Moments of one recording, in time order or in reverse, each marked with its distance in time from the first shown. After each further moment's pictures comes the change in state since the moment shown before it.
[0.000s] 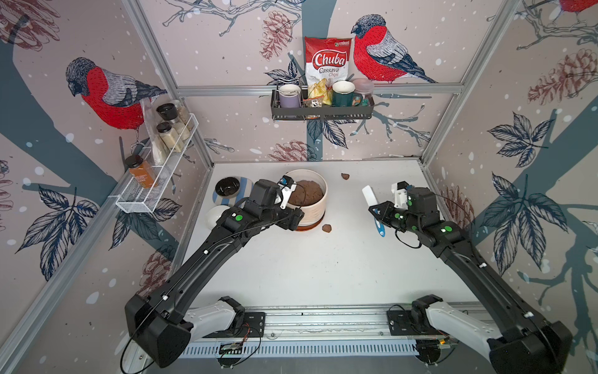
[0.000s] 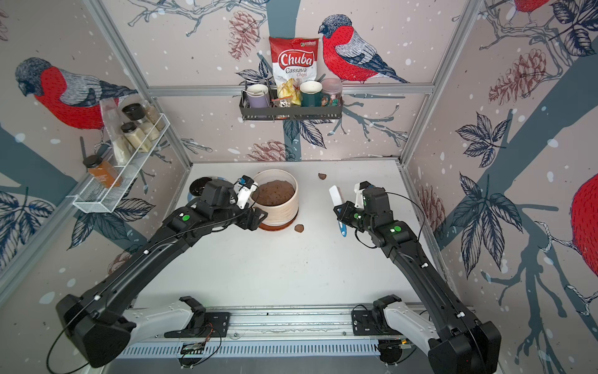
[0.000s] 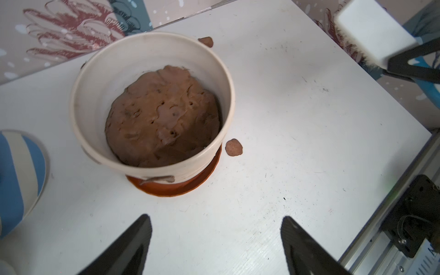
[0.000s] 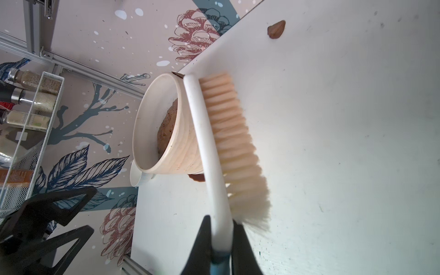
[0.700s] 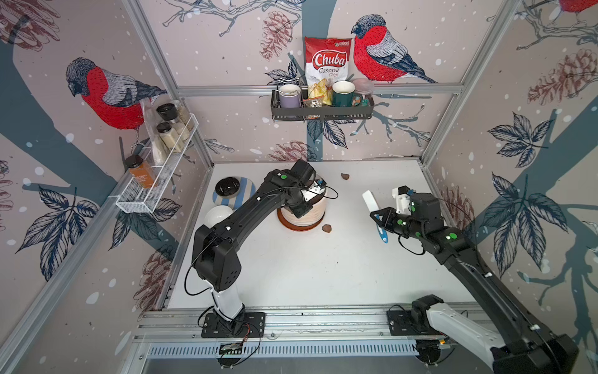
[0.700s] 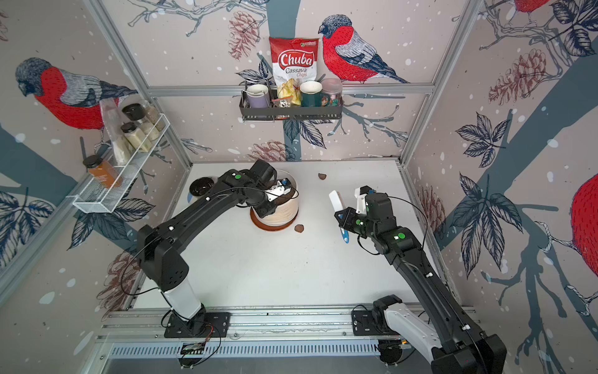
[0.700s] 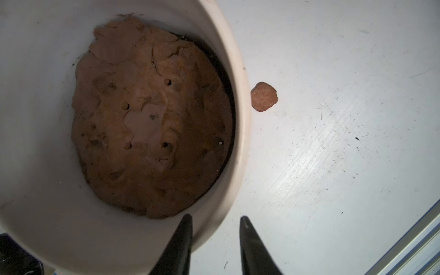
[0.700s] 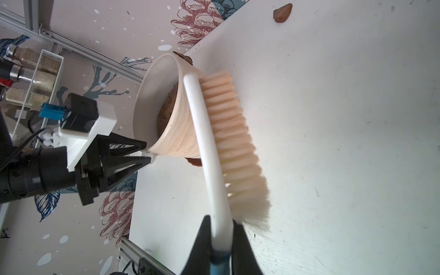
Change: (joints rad) left arm 0.005 0.543 0.458 -0.377 -0.069 0.392; right arm 0.000 -0.054 -0.036 -0.051 -0.053 -0.032
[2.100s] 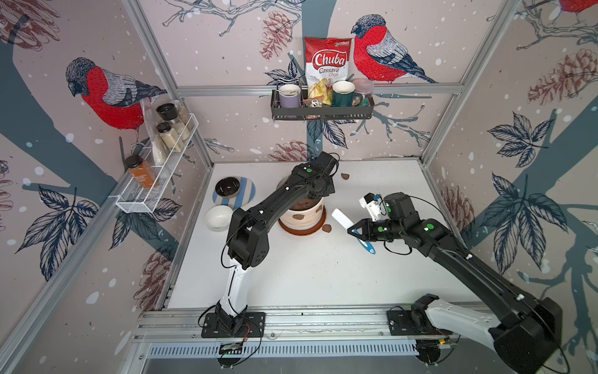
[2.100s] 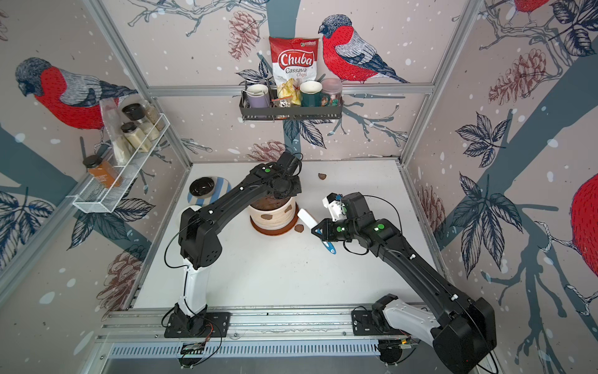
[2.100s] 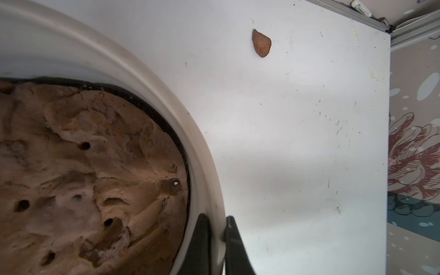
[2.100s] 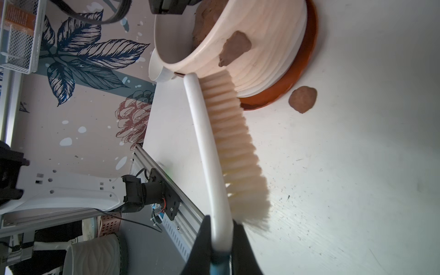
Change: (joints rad) left arm -0.055 0.267 0.273 0.208 -0.029 -1.186; right arm 0.214 0.180 0.041 0.002 -0.217 -0.138
